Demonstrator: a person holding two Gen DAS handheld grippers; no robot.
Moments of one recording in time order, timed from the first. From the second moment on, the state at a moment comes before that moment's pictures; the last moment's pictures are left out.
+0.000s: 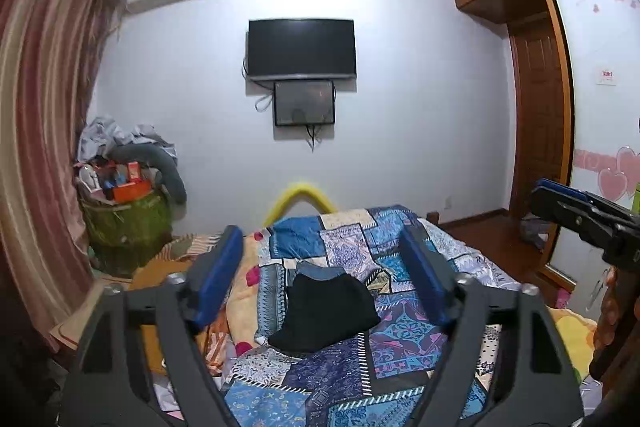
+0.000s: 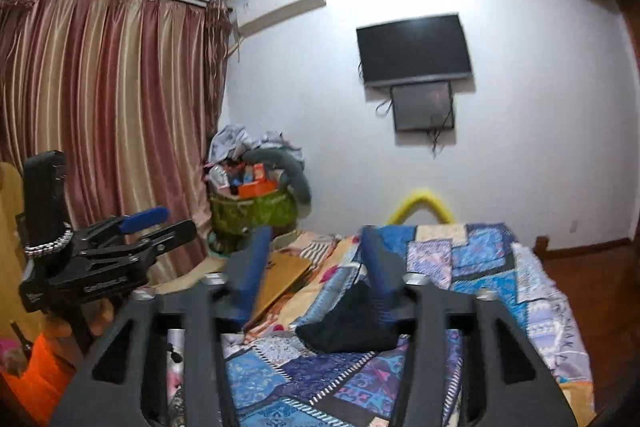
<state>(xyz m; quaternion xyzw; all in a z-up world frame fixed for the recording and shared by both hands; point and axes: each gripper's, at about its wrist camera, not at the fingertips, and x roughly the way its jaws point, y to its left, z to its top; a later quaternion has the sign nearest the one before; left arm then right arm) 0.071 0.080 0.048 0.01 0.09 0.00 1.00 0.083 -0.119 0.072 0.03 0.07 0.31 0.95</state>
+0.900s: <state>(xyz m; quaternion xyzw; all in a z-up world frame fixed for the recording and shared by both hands) 0.037 0.069 0.032 -0.03 0.09 -0.01 1.00 0.055 -0.129 0.054 0.03 0.07 0.27 0.96</state>
